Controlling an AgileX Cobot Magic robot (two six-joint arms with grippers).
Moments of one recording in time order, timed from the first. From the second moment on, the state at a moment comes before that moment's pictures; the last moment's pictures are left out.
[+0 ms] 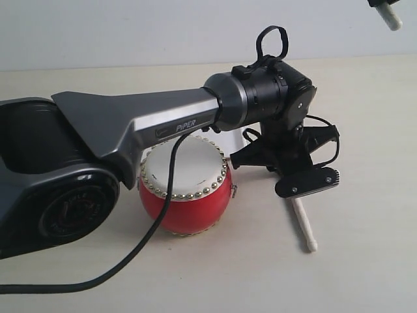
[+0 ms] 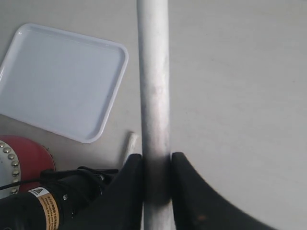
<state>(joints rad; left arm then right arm) -0.95 2.55 -2.19 0.07 0.93 2.05 -0.04 1.75 -1.74 0.42 1.23 -0.43</state>
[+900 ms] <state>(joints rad) -0.95 2.17 -2.18 0.32 1.21 0.49 -0.04 1.65 -1.74 0.43 1.23 -0.35</state>
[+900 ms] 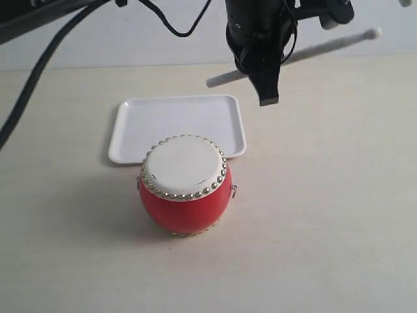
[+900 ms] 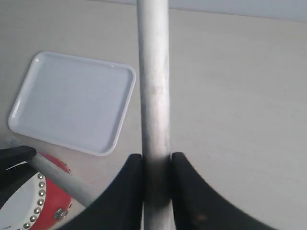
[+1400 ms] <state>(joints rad) -0.82 1.91 -1.82 0.21 1.22 0.04 -0.04 1.42 -1.46 0.43 1.23 -0.28</state>
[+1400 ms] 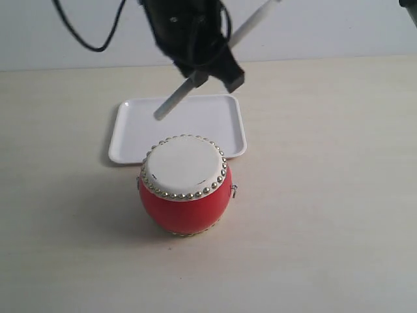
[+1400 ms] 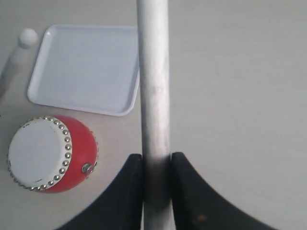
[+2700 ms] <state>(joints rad) -0.67 1.22 -0.83 -0.28 1.22 0.00 0.58 1.26 -0.92 0.52 1.23 -0.15</state>
